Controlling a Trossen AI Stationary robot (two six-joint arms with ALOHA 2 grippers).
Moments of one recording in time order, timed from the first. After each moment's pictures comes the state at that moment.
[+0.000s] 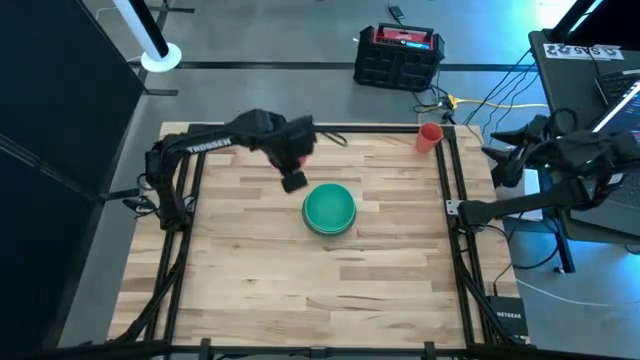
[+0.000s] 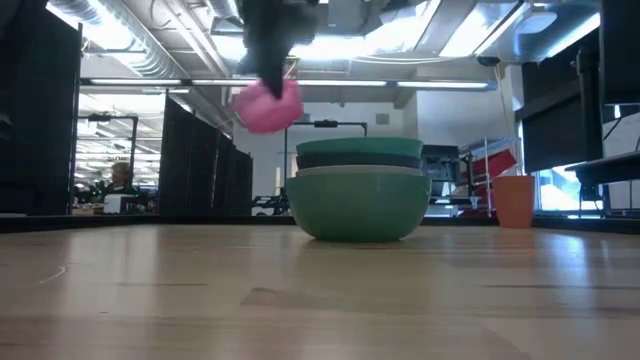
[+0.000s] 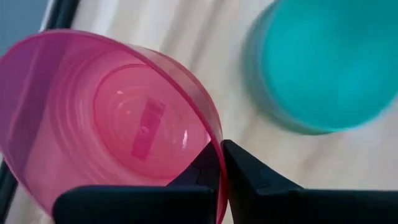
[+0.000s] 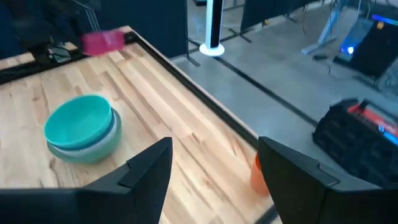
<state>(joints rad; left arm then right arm) 0.20 1.86 1.96 -1.32 -0.08 -0.12 0.12 0.48 1.45 -1.57 0.62 0.41</state>
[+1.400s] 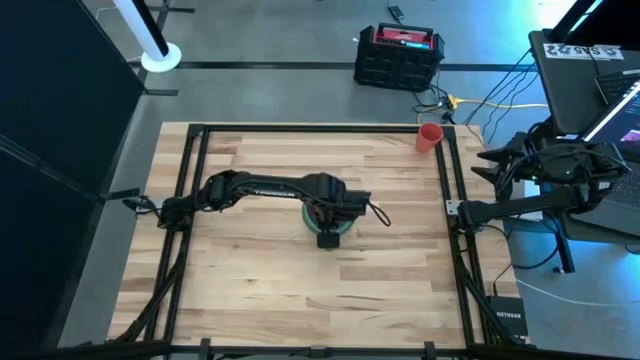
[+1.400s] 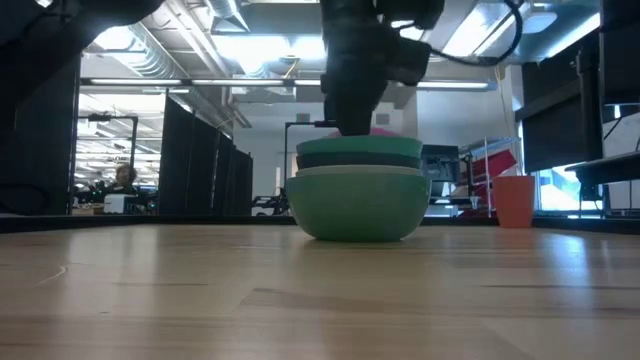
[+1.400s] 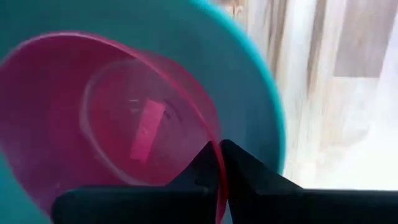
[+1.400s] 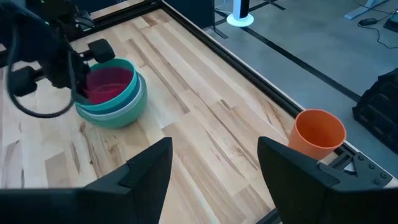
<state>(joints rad) -0.02 2.36 2.28 -1.35 -0.02 -0.04 0.12 0.37 1.26 -1.54 0.47 0.46</state>
